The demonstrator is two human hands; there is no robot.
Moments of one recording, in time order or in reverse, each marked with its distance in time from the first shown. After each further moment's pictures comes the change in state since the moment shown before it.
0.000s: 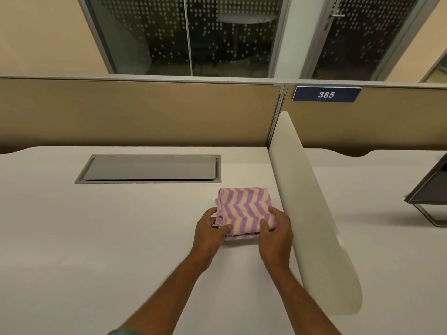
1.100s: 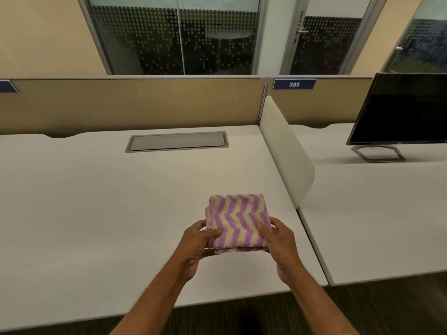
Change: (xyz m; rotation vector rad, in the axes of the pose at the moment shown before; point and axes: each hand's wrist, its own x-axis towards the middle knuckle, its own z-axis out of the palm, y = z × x) left_hand -0.316 -0.039 -0.164 -0.238 -0.223 -0.214; right_hand -0.308 -0.101 -0.143 0.371 -0.324 0.412
